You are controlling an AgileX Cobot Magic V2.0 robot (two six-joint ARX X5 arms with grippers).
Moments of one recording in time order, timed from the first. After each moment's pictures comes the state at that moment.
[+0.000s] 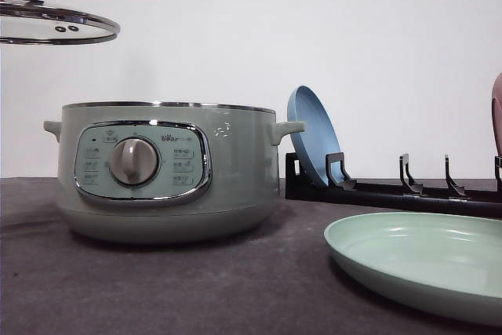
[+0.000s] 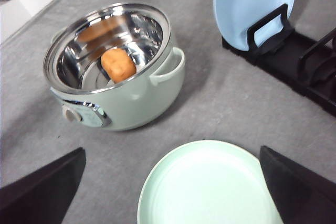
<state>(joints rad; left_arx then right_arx) 0.01 1.84 2.30 -1.41 0.04 0.02 0.34 0.64 0.94 -0.81 -0.28 0.17</state>
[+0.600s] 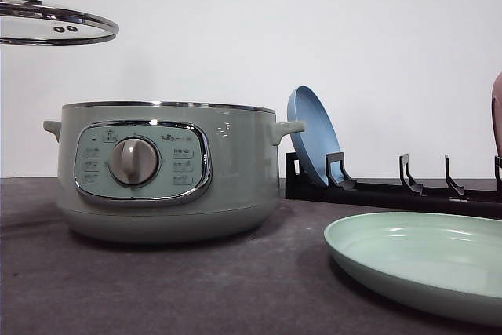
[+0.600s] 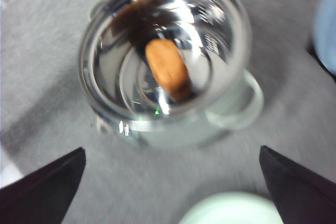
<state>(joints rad) 0.02 1.84 2.30 -1.41 0.04 0.02 0.53 1.37 1.49 -0.86 -0.34 0.07</state>
